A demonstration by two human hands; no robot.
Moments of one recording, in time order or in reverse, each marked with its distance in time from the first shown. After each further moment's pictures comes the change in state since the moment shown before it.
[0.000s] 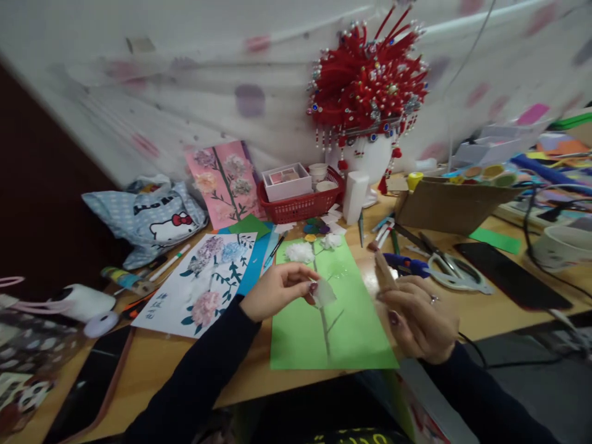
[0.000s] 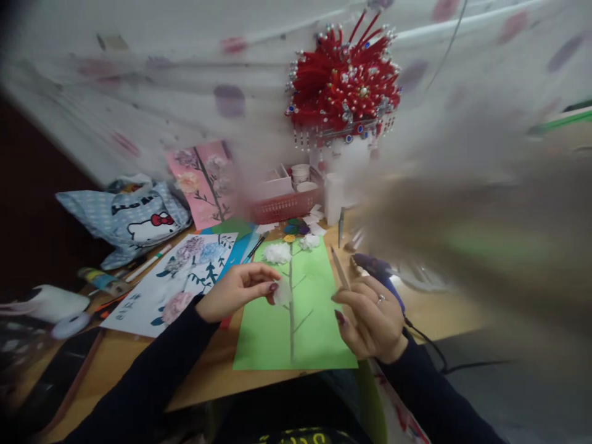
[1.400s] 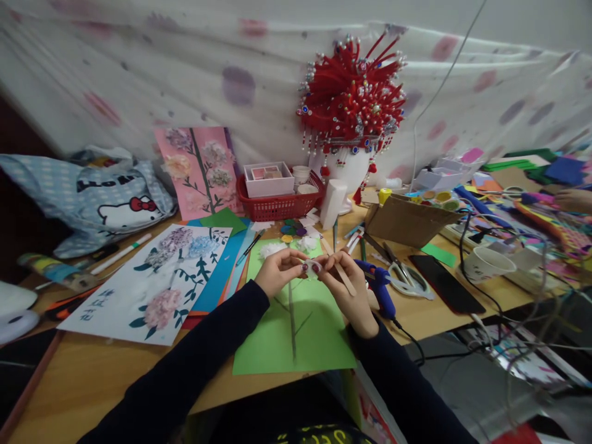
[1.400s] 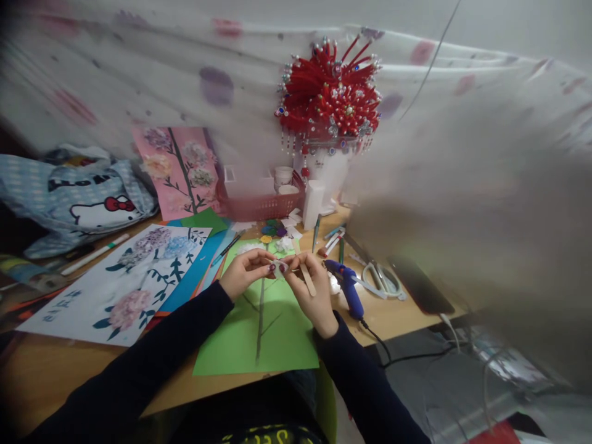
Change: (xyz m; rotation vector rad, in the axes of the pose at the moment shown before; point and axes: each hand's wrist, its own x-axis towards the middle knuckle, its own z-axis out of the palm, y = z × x) left_hand 0.060 -0.035 0.029 -0.365 0.156 0.108; right_hand 0.021 0.010 0.054 0.737 0.076 0.913
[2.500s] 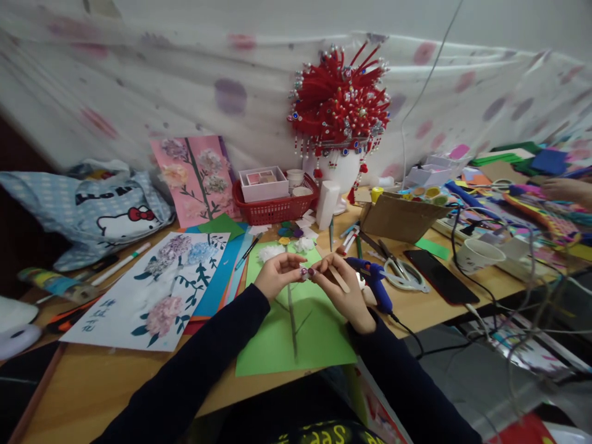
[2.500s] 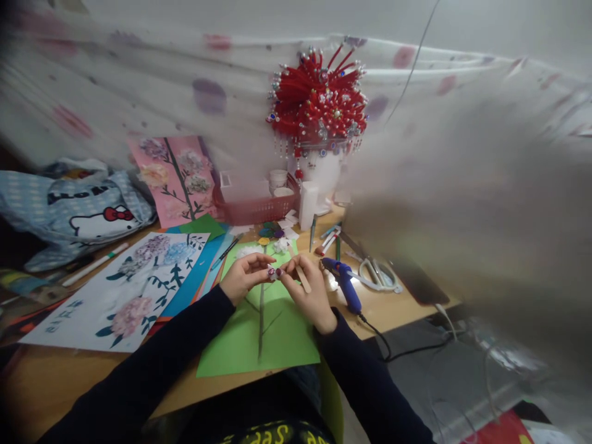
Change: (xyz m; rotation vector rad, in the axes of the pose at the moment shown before) left_hand -0.002 -0.008 0.000 -0.068 0.034 -0.042; right_hand -0.005 0.009 -0.004 -0.056 -0.077 0.015
